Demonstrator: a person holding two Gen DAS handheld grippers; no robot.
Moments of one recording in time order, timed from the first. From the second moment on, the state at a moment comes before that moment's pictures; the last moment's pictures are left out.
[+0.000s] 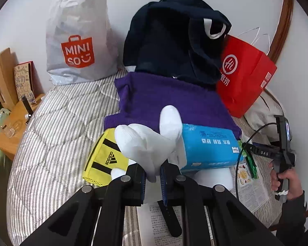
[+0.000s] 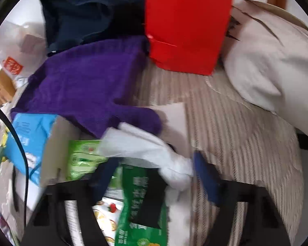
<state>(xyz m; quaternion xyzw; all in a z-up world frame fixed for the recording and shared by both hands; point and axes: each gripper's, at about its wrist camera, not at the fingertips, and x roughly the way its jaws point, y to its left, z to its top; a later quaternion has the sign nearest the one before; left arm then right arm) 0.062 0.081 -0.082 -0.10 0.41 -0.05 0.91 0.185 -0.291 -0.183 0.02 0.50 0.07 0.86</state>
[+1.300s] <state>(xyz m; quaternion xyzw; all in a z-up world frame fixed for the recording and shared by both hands) 0.104 0.091 -0.038 -0.08 0.38 -0.06 0.92 0.176 -0.261 -0.088 0.05 0.43 0.12 0.89</state>
